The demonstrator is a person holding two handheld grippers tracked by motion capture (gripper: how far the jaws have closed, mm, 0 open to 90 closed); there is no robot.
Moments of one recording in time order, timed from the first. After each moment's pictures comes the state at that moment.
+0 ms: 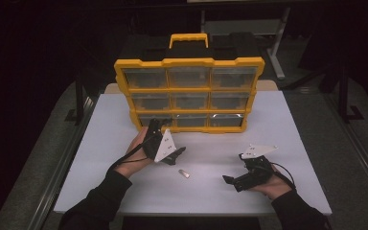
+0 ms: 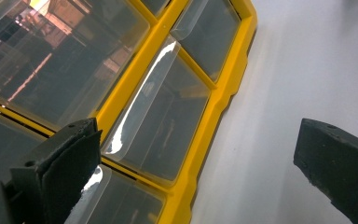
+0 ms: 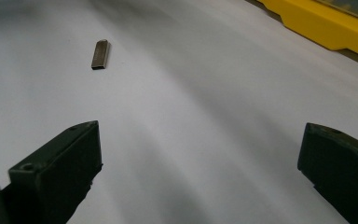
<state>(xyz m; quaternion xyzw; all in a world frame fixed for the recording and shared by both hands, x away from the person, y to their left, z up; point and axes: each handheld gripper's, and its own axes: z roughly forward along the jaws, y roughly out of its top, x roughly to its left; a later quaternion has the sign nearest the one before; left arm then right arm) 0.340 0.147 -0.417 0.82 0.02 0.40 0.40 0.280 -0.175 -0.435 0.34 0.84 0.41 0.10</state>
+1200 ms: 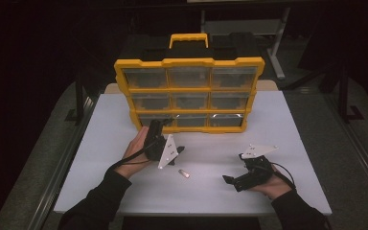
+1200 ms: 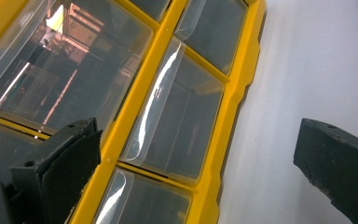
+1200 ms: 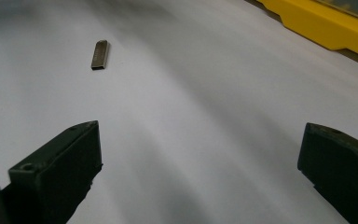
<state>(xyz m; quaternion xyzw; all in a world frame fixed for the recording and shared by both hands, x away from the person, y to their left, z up) 0.333 0.143 -0.420 0.81 -0.03 0.47 0.35 0.280 -0.175 -0.435 0.34 0.84 0.41 0.10</state>
